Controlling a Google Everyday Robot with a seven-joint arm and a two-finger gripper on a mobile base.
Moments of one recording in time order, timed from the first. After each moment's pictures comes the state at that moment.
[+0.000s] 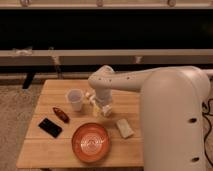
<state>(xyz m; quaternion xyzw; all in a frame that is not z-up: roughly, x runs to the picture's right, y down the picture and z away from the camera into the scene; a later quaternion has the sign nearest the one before) -0.003 0.119 0.848 -0.31 0.17 0.39 0.85</state>
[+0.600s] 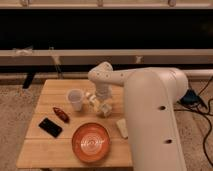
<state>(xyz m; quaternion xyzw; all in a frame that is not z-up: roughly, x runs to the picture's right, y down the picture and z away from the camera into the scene) -0.010 0.109 0.895 -0.33 0.18 0.39 0.84</state>
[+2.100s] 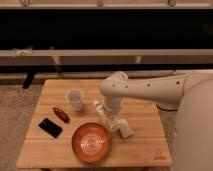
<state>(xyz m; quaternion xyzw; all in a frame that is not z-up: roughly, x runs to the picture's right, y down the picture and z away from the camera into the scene) 0.016 0.182 0.751 -0.35 0.15 0.45 0.81</state>
